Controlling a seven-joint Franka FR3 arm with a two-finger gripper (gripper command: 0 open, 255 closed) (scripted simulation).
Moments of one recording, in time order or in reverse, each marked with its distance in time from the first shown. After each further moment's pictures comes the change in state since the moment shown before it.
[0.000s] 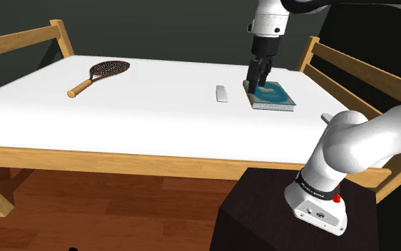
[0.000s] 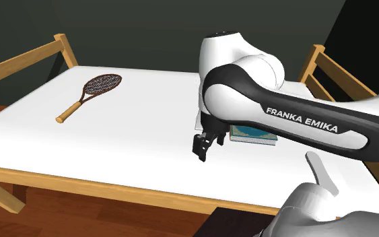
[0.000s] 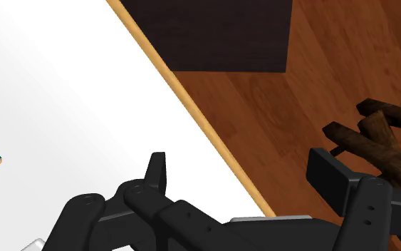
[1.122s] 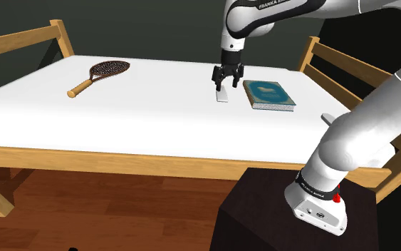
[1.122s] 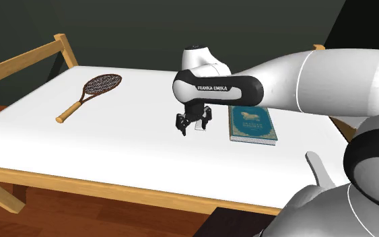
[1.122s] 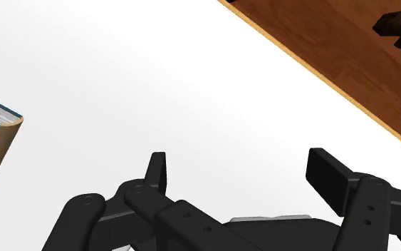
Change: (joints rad) arm -0.142 0.490 -0.038 0.178 -0.045 0.336 0.192
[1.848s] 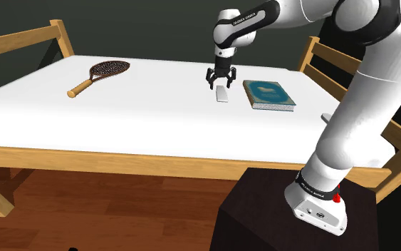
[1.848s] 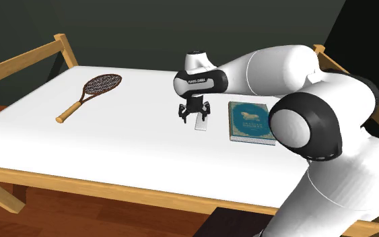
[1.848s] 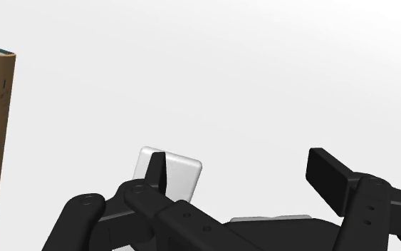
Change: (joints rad) arm -0.079 0.344 -0.066 0.232 -0.012 0.131 0.128
